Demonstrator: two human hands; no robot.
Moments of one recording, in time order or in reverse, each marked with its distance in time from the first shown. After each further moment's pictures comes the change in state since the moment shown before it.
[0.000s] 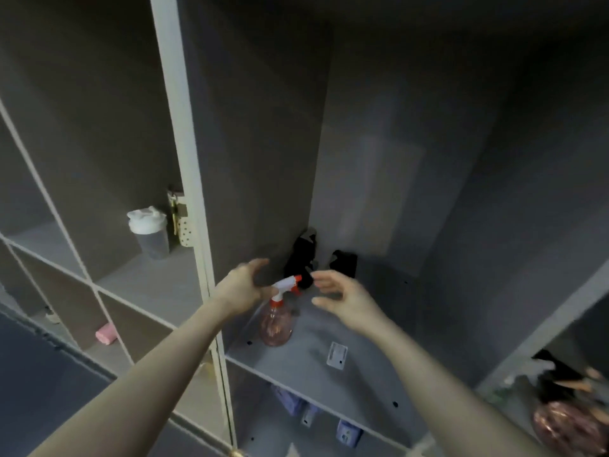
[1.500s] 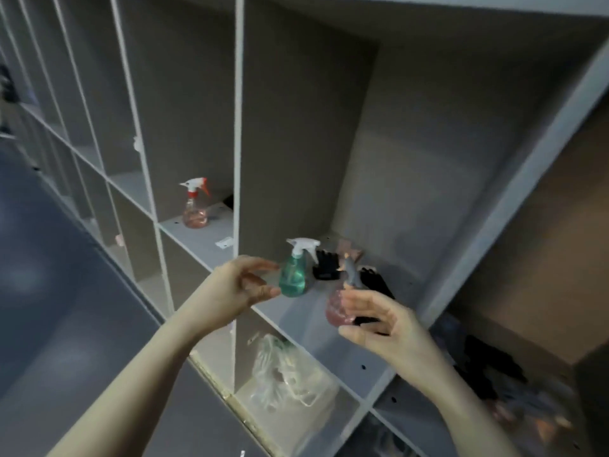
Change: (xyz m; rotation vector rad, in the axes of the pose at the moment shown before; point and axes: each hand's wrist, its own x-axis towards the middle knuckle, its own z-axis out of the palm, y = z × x) left_hand -0.364 0.389 0.301 -0.257 0.246 0.026; right_hand -0.451 0.175 -0.376 0.100 -0.171 -0.150
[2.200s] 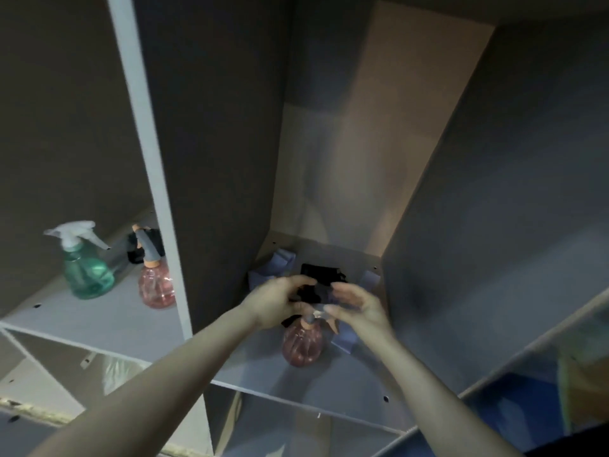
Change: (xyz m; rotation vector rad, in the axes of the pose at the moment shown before) left_hand 0.062 0.135 0.370 0.221 -0.650 0.363; right_hand -0.114 0.222 -0.207 0.174 0.623 0.327
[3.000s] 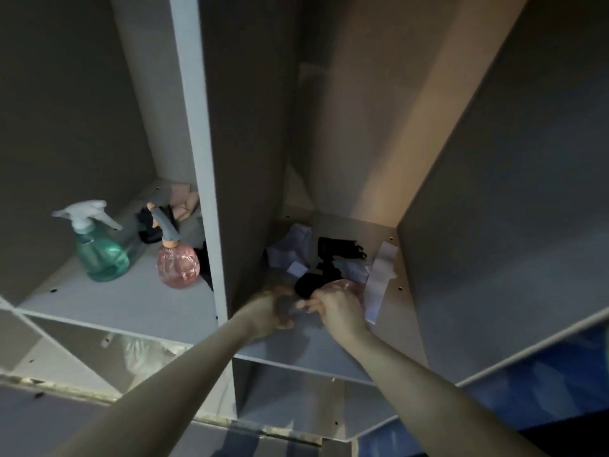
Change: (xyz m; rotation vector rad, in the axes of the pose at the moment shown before) left_hand -0.033 -0.088 0.026 -0.060 -0.143 -0.233; right_hand 0.010 0.059 0.095 -0.862 -0.099 -0.303
